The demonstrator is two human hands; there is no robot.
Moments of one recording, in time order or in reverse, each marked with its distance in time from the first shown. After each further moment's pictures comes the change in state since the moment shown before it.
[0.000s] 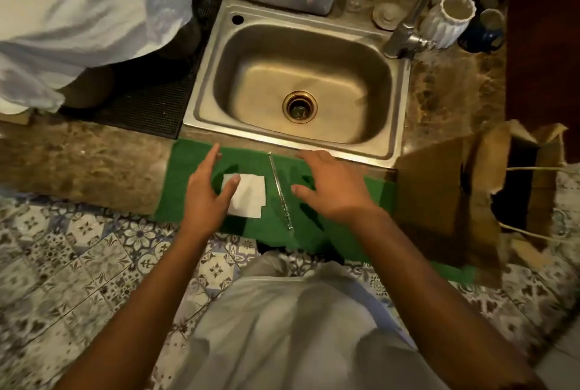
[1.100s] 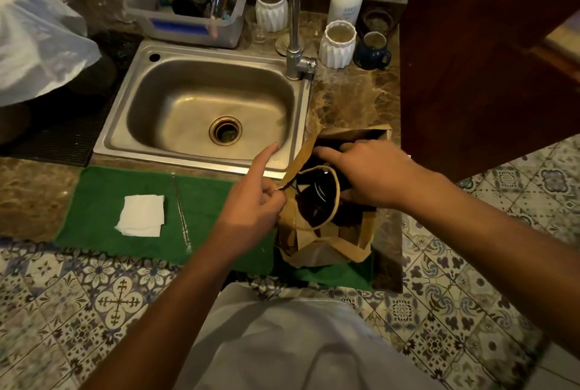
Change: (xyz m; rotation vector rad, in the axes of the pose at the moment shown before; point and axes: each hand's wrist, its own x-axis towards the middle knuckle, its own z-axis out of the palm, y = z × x) left_hand -0.099 0.290 0.152 -0.165 -0.337 0.084; right_hand -0.101 0.234 -0.144 -0.571 0.047 -0.236
